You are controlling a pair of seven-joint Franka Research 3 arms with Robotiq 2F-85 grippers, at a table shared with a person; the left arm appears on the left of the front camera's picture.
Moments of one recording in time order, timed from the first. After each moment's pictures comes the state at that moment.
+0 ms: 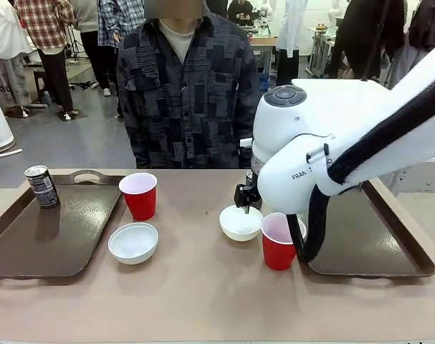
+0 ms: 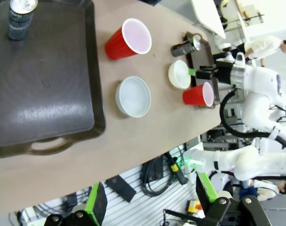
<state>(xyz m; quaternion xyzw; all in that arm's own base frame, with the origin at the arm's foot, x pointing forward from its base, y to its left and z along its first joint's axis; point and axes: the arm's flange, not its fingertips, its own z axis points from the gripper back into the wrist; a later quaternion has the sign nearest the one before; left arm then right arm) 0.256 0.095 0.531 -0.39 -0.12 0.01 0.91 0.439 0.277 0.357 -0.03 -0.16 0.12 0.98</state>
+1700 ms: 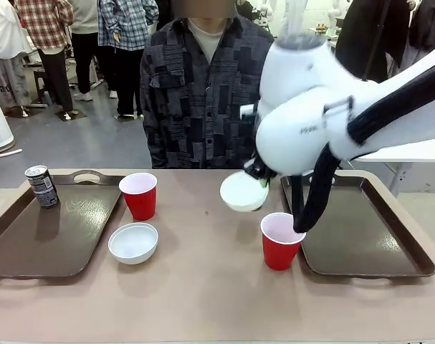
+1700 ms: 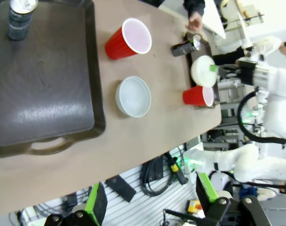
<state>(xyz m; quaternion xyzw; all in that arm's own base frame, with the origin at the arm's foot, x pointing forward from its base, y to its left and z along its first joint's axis) 0.256 0.095 0.531 -0.39 -0.12 0.01 0.91 0.410 0.269 0.468 -0.02 -0.18 0.14 0.97</state>
